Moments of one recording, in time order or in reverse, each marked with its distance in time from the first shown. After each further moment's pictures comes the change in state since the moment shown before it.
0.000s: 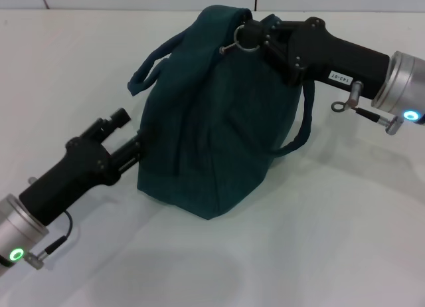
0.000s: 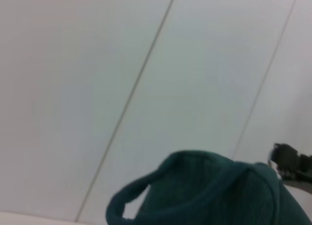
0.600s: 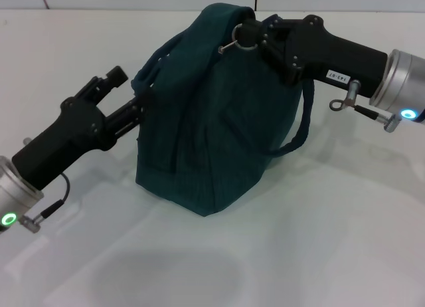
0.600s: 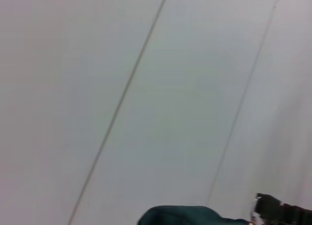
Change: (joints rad) left arm -0.028 0.005 0.009 0.132 -0.018 0.025 -0.080; right arm 0.007 0.001 -0.001 0.001 -0.001 0.007 -0.027
